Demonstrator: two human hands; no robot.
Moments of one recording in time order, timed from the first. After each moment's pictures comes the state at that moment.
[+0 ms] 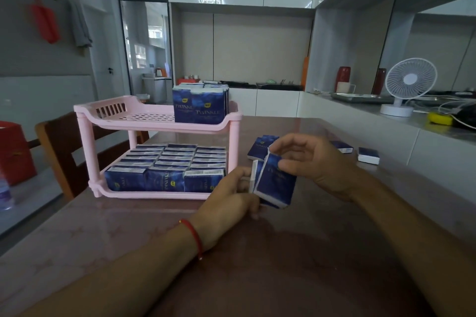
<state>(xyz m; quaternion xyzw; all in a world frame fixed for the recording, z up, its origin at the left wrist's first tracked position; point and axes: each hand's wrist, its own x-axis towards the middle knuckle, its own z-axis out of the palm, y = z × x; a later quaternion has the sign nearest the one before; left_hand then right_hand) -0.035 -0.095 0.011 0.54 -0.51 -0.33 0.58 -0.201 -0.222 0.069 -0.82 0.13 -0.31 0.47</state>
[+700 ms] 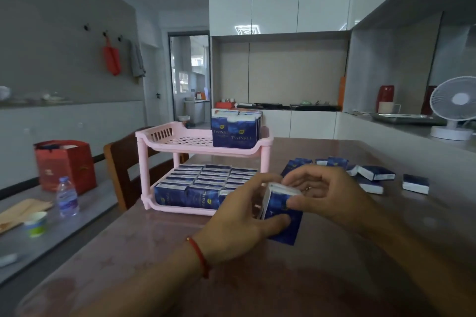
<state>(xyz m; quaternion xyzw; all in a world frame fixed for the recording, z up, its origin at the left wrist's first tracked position) -0.028 -0.045 0.040 0.57 -0.60 -0.16 0.54 -0.184 -0.200 0.063 -0.86 0.07 -0.33 0.38</state>
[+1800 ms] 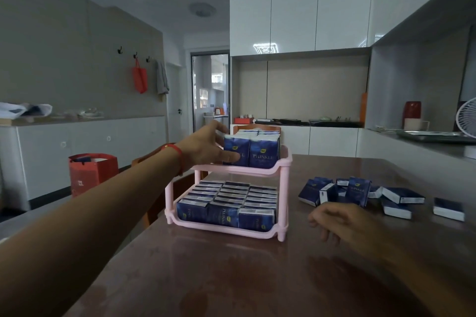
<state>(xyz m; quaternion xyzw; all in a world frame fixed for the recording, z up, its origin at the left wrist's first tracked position) 0.092 -0.048 0.171 0.76 -0.50 -0.08 0.41 -0.177 -0.227 0.035 -0.88 0.17 -0.28 0.34</state>
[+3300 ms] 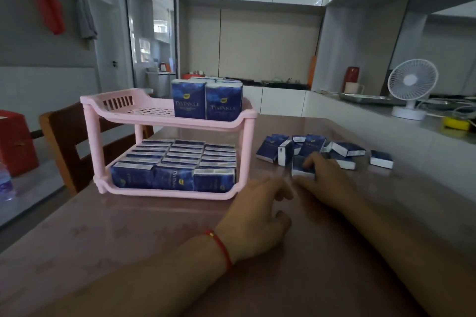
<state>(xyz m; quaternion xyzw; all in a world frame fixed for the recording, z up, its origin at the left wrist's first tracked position) -0.045 -0.097 0.005 0.62 -0.68 0.00 0.38 -0.174 -0.302 -0.001 -0.86 0.42 -0.28 0.07</state>
